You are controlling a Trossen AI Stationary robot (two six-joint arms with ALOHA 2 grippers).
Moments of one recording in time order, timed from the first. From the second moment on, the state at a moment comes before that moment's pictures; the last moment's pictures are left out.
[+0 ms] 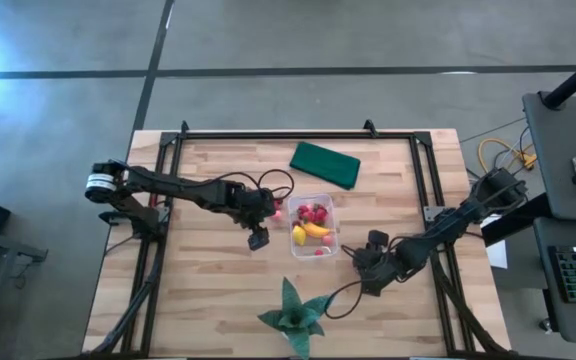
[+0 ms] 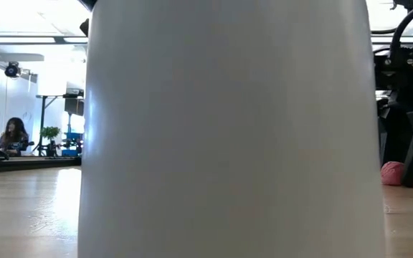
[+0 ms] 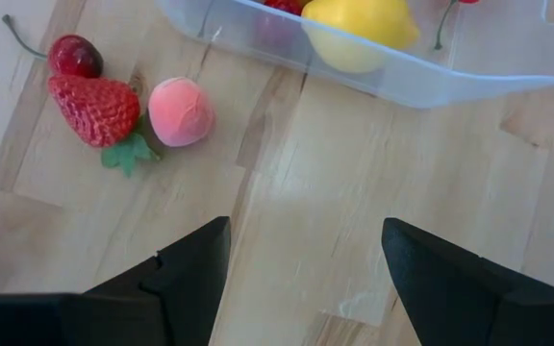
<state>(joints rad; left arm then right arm) 0.03 1.56 1.01 -0.54 0.07 -0.33 0.58 1.55 0.68 -0.44 0.33 0.75</state>
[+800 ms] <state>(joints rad) 0.03 1.56 1.01 -0.54 0.07 -0.33 0.57 1.38 0.73 -0.56 0.46 0.80</state>
